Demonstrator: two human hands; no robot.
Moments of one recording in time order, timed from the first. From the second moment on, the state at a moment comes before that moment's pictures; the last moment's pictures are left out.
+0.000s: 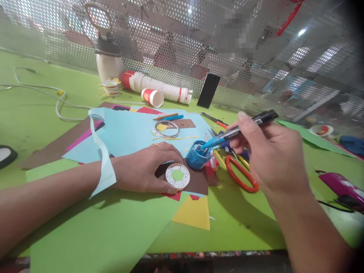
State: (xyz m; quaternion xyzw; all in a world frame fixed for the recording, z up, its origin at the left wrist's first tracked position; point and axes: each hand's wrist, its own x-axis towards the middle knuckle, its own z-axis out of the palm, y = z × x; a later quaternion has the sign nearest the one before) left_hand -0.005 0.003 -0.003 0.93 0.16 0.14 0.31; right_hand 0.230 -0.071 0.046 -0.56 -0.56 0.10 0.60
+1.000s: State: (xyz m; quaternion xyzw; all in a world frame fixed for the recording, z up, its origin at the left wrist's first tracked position) left_hand 0.002 0.000 0.002 0.92 0.21 0.13 0.31; right_hand 0.193 -0.097 0.036 -0.56 -0.68 0.22 0.42
